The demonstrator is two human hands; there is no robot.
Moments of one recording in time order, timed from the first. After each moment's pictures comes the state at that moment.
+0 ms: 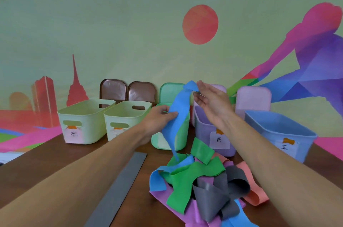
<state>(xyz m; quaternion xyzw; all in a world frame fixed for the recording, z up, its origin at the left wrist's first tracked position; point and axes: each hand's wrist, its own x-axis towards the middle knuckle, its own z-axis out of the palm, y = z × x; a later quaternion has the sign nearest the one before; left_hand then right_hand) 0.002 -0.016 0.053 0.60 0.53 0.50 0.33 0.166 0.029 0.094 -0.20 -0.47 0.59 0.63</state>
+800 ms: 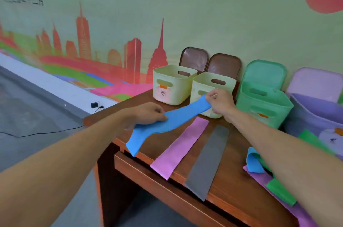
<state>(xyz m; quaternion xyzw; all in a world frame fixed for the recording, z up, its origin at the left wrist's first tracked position) -0.238 -0.160 -0.017 0.50 0.75 0.31 0.29 -0.071 0.029 -0.005 -0.43 -0.81 0.22 0.34</state>
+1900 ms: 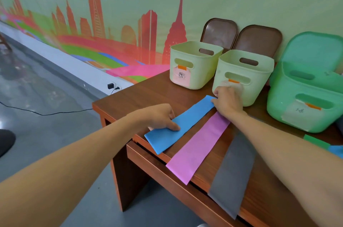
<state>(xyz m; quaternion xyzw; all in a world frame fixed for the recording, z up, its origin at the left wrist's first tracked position) -0.263 -0.136 -0.065 0.50 0.80 0.17 0.28 -0.143 0.078 -0.094 -0.41 -0.88 -0.02 0.24</state>
